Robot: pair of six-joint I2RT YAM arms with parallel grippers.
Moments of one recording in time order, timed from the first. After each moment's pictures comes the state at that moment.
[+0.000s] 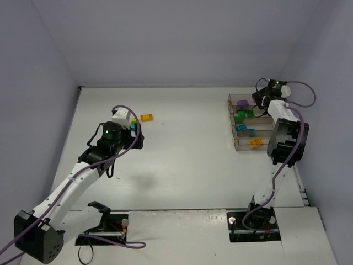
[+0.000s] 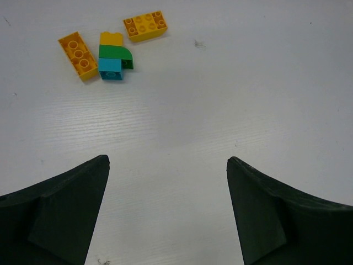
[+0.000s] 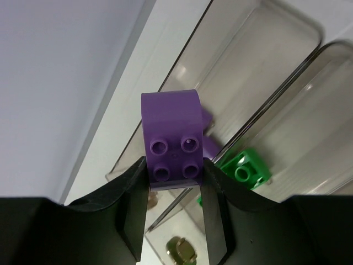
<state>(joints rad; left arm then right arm) -0.41 0.98 0.80 -0.32 -0.12 -0.25 -0.20 2.08 1.58 -0.16 0.03 0.89</state>
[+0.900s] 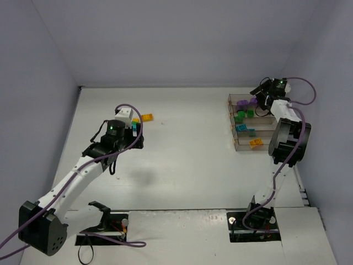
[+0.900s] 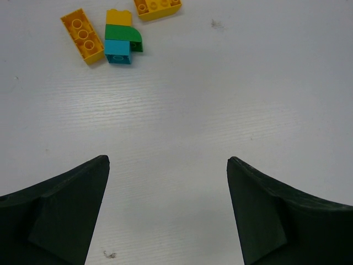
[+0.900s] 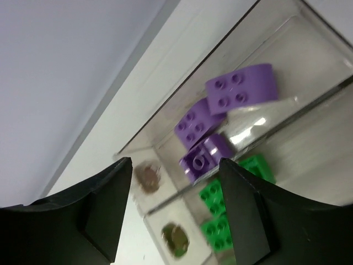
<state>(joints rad) -0.41 1.06 0.82 -0.35 -0.13 -0.25 -0.25 2.12 1.63 -0.14 -0.13 0.77</state>
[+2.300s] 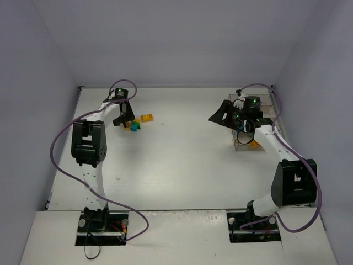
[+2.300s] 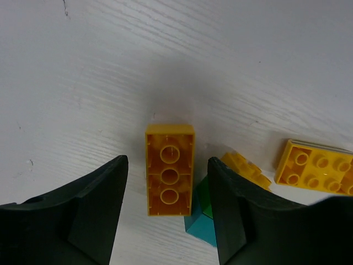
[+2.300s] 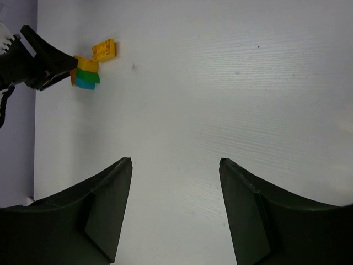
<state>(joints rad) -0.12 2.10 1.61 -0.54 -0.20 -0.47 0.09 1.48 1.03 -0.20 -0.48 0.48</state>
